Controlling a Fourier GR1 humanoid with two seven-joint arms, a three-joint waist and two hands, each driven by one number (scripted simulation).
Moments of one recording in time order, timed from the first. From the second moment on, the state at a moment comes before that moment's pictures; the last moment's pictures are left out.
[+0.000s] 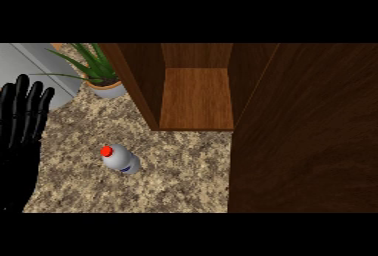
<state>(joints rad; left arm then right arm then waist) -0.02 0.17 -0.01 -2.10 0.01 0.01 -0.01 0.02 -0.10 0.00 -2.10 0.04 0.01 -0.02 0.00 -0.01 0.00</state>
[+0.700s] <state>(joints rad) 0.00 0.26 0.07 -2.04 0.52 -0.28 0.14 0.30 -0.08 0.18 -2.34 -0.10 0.14 0.07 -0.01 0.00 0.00</state>
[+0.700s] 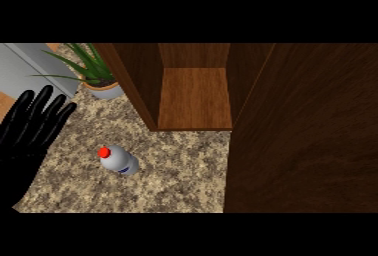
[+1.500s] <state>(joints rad) 0.08 0.33 0.17 -1.94 0.52 -0.39 0.19 0.64 -0.11 0.35 -2.49 -0.06 0.19 -0.01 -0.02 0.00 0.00</state>
